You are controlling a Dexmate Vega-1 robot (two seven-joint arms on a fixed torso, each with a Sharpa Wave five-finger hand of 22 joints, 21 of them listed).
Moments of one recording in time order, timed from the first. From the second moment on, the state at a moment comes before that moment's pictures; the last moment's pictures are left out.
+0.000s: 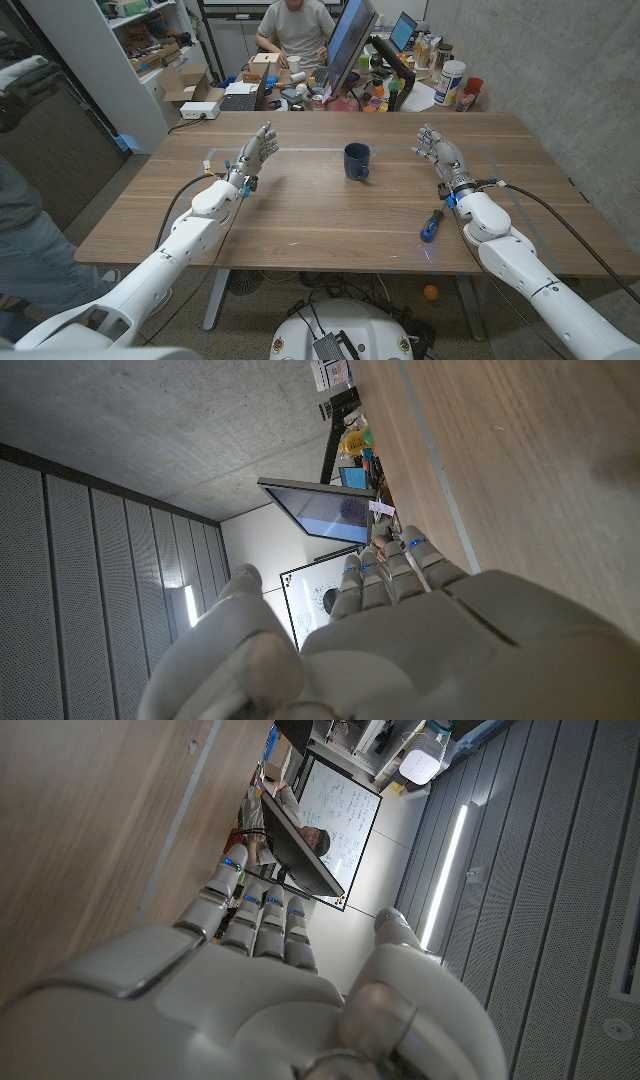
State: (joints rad) left arm 0.87 0.54 0.34 -1.40 -0.61 -0.17 -0.02; left_hand 0.33 0.02 0.28 0.01 0.19 0.12 0.12 0.20 0.17 0.06 0.07 0.23 0.19 0.07 0.09 0.20 0.18 0.04 0.06 0.39 0.17; right arm -1.11 -0.56 -0.23 -1.66 0.48 0.26 -0.11; right_hand 0.31 0.04 0.30 -0.08 0.22 0.25 0.09 0.21 0.18 0.24 0.12 0.22 0.19 0.18 0.06 0.23 0.21 0.38 0.06 0.29 0.17
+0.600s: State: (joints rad) left arm 0.84 0.56 0.34 -1.39 -0.61 -0.16 -0.05; left_hand 0.33 0.03 0.29 0.01 0.19 0.12 0.12 0.20 0.18 0.07 0.07 0.23 0.19 0.07 0.09 0.20 0.18 0.04 0.07 0.38 0.17; right arm -1.26 -0.63 -0.21 -1.84 0.41 0.25 -0.19; right_hand 0.33 0.04 0.31 -0.09 0.22 0.26 0.08 0.21 0.19 0.27 0.11 0.22 0.19 0.19 0.05 0.23 0.21 0.39 0.06 0.28 0.17
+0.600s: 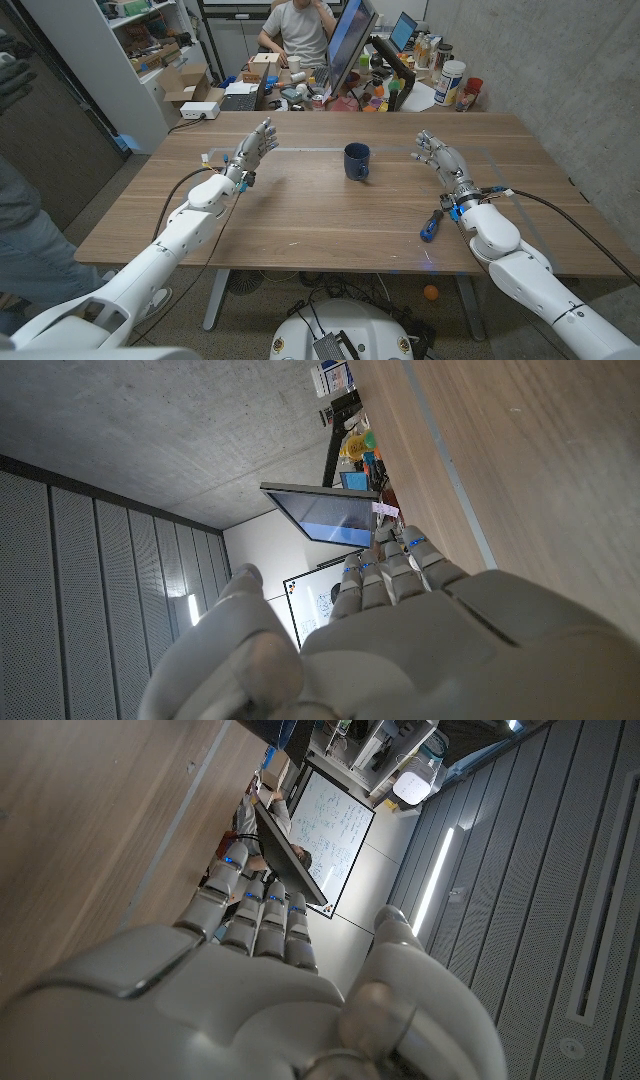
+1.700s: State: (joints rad) left arm 0.88 0.62 0.34 -1.58 -0.57 -0.02 0.06; left_hand 0.34 0.03 0.29 0.00 0.19 0.13 0.12 0.20 0.18 0.07 0.07 0.23 0.20 0.07 0.09 0.20 0.18 0.04 0.07 0.37 0.17; right arm -1.31 -0.81 -0.19 -1.77 0.29 0.47 -0.06; right_hand 0.38 0.03 0.33 -0.14 0.22 0.35 -0.02 0.23 0.19 0.38 0.05 0.25 0.20 0.30 0.00 0.25 0.20 0.51 0.04 0.28 0.17
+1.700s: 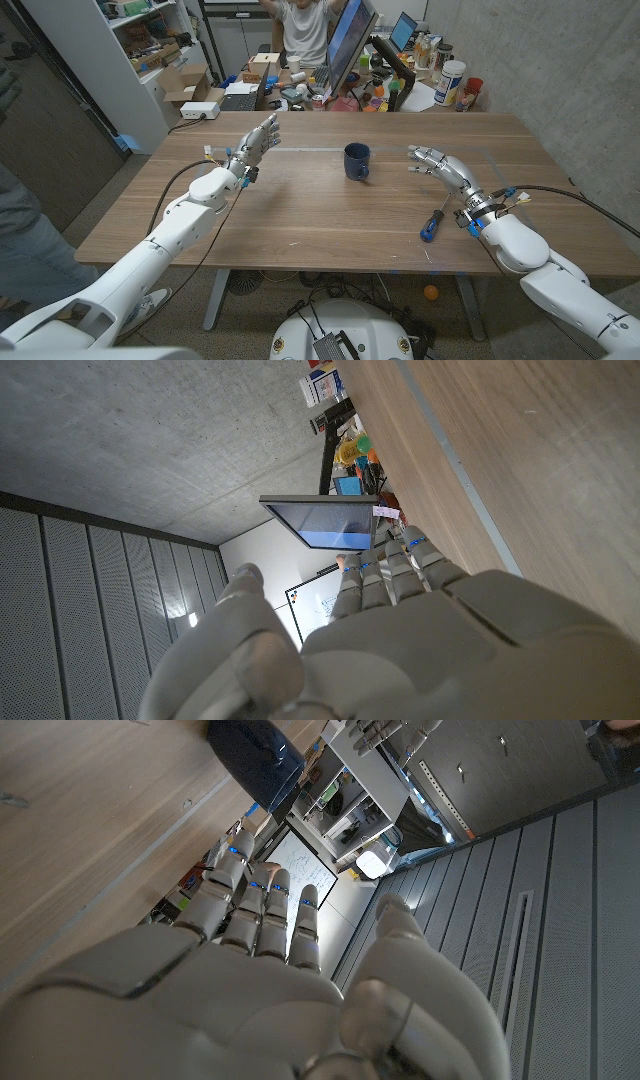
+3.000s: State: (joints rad) left arm 0.92 0.66 0.34 -1.78 -0.54 0.15 0.21; left_hand 0.34 0.04 0.29 0.00 0.19 0.13 0.12 0.20 0.18 0.07 0.07 0.23 0.20 0.07 0.09 0.20 0.18 0.04 0.08 0.36 0.17; right arm -1.36 -1.00 -0.10 -1.66 -0.36 0.72 -0.34; right_hand 0.40 0.00 0.35 -0.15 0.29 0.33 -0.09 0.21 0.20 0.42 0.02 0.23 0.21 0.39 -0.05 0.26 0.21 0.63 -0.02 0.25 0.17
